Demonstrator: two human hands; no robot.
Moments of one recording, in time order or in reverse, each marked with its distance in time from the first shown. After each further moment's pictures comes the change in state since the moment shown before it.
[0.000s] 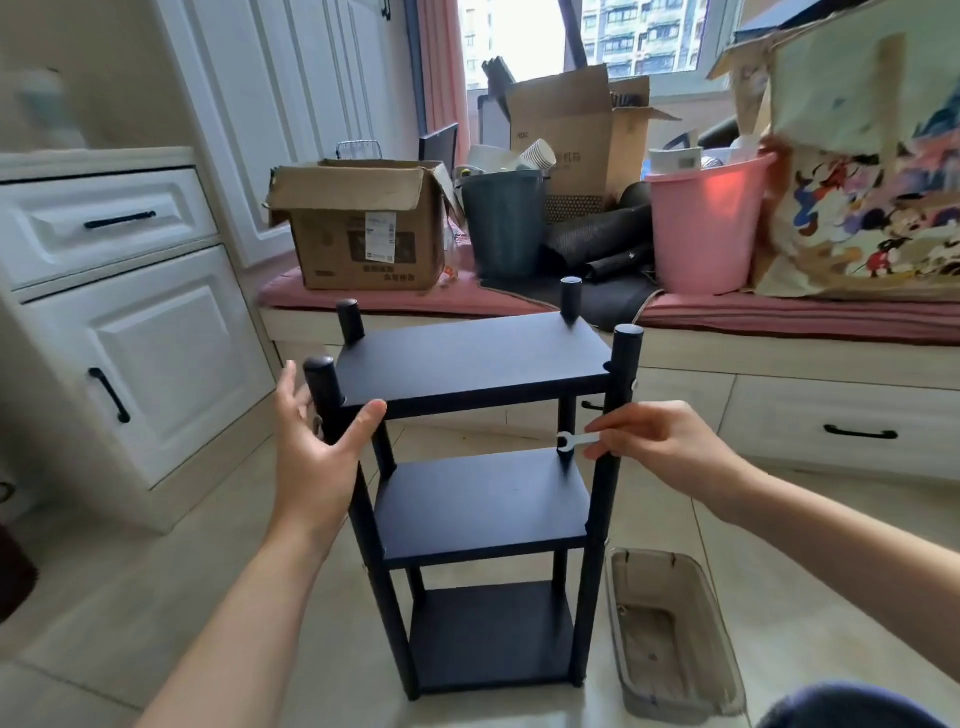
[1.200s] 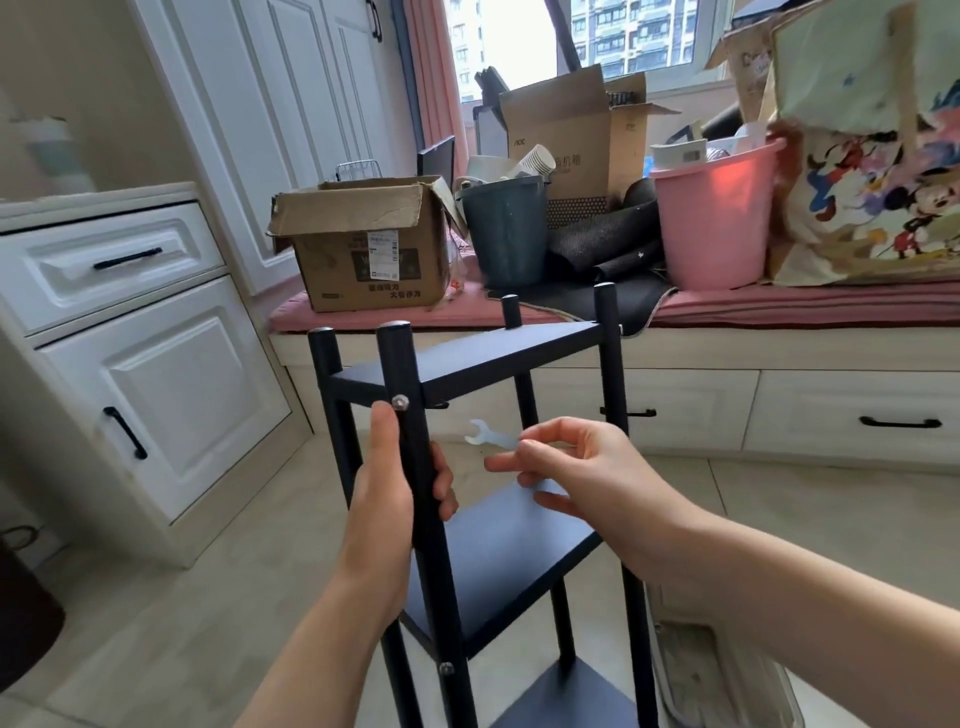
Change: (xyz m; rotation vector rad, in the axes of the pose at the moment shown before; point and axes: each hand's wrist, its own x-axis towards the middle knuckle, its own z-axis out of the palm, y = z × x) left_hand -0.024 0.023 0.033 -0.213 -0.316 -0.226; right_hand -0.010 -0.070 0.075 0.443 -0.065 0.161
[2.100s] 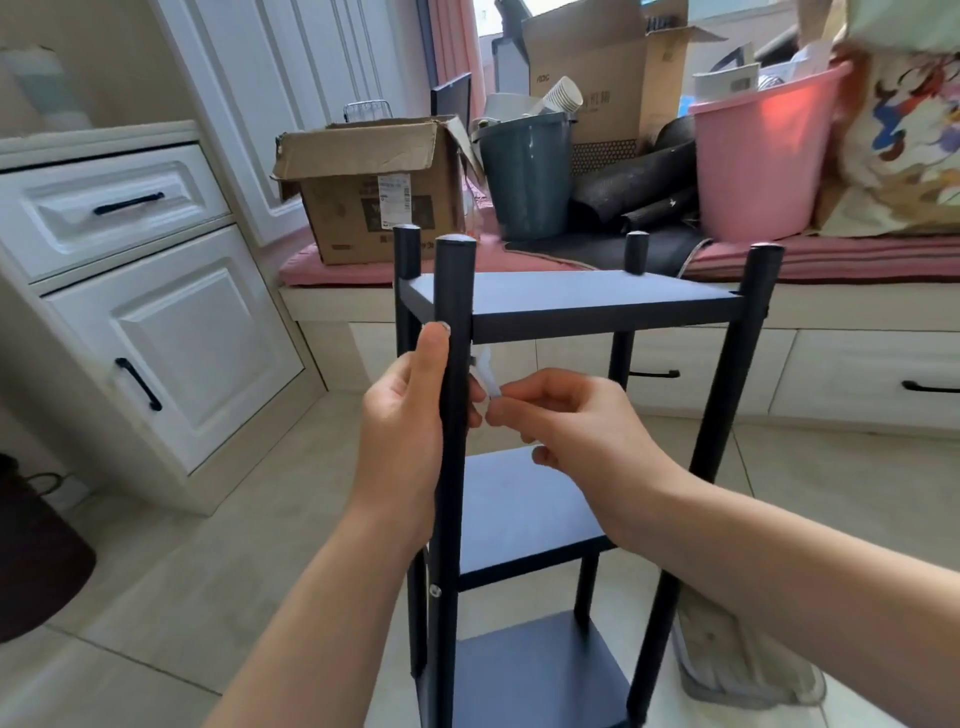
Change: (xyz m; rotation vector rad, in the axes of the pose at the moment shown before) left_hand 0.008 0.012 0.013 -0.026 0.074 0.127; right_hand 0.016 0.013 0.026 0.020 0.079 -0.080
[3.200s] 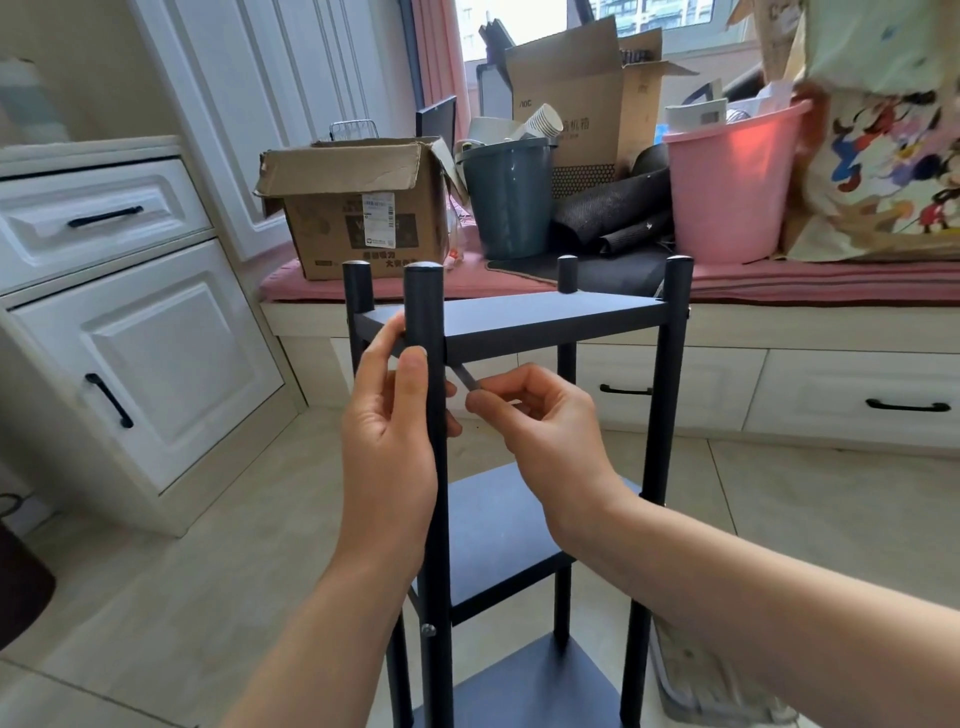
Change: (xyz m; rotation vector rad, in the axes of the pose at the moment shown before) left_hand -0.002 -0.002 0.010 0.067 0.071 0.256; right_hand 0.014 0.005 0.011 0.143 0.120 -0.178
